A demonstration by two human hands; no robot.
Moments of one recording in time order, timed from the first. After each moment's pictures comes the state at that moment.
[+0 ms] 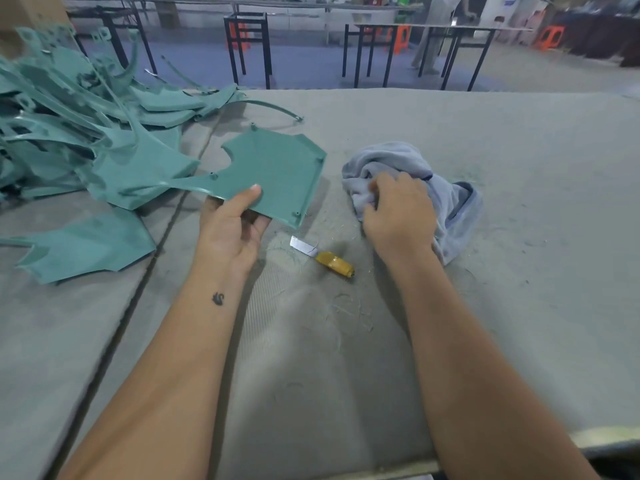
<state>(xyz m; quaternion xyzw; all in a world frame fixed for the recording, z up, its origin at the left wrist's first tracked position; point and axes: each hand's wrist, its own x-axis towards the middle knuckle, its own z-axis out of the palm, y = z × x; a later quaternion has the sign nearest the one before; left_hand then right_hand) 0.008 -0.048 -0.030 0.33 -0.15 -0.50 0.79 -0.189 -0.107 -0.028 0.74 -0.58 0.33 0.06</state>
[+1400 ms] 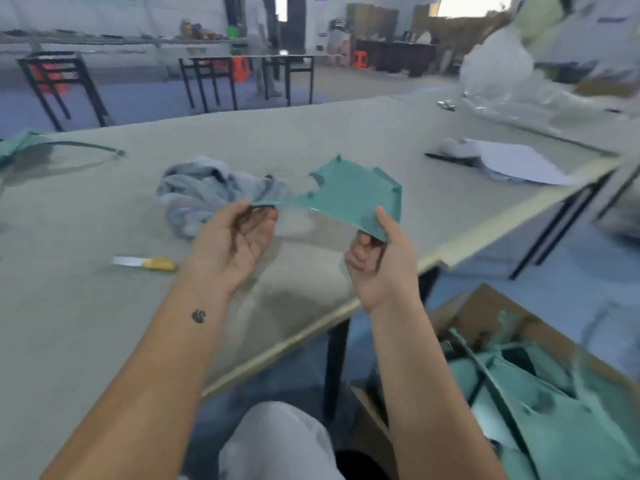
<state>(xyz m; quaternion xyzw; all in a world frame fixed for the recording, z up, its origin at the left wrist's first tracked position) -0.206 0.020 0.007 0.29 -0.24 -0.75 0.55 -0.377 0.069 -0.020 0.13 -0.30 0.76 -0.56</state>
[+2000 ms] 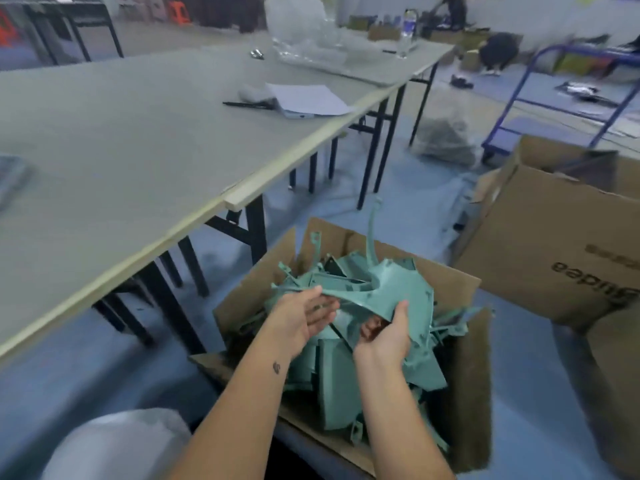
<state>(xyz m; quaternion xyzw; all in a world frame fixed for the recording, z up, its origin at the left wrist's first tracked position) -0.470 0.200 -0.154 0.39 -0.35 -0.84 0.15 -0.543 0.293 -0.172 -0.27 -0.38 0.85 -0.22</state>
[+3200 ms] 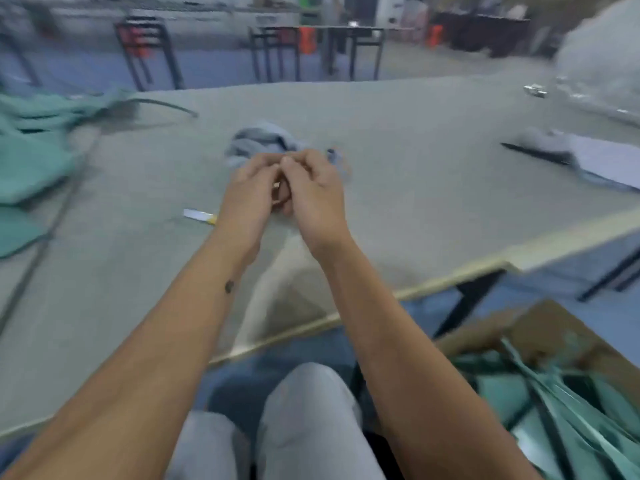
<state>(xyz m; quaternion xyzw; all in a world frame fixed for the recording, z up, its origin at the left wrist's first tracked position) -0.157 0.034 0.020 0.47 -0.49 -0.44 0.59 -0.236 0.017 0.002 0.54 -0.40 0.61 -0.41</state>
